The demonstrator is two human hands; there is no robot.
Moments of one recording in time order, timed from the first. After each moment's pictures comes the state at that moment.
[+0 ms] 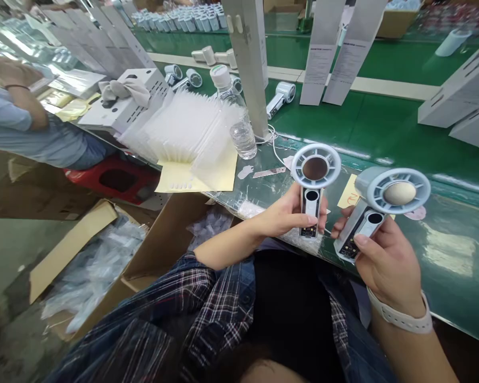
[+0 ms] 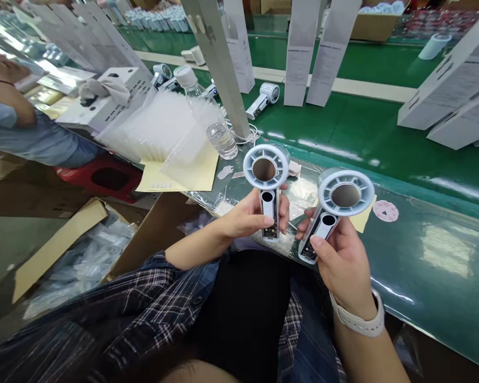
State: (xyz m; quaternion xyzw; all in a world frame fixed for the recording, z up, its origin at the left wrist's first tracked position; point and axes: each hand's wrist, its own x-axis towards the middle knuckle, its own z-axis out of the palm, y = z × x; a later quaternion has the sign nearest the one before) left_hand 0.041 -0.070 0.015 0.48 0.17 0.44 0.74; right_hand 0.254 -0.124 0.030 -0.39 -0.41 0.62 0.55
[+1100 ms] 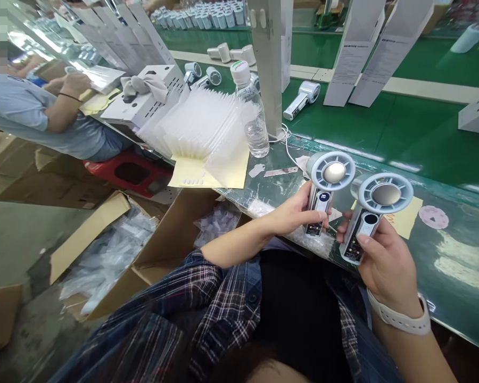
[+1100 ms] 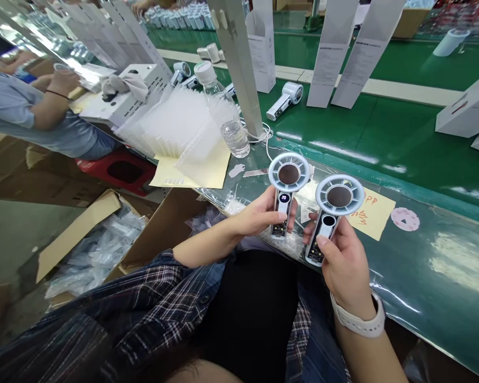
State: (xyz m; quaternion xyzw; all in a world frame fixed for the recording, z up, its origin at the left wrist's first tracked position) left_hand 0.037 -0.070 0.002 0.46 0.26 0.43 0.73; right_hand 0.244 -0.118 0.010 -0.44 -0.39 0.61 0.53
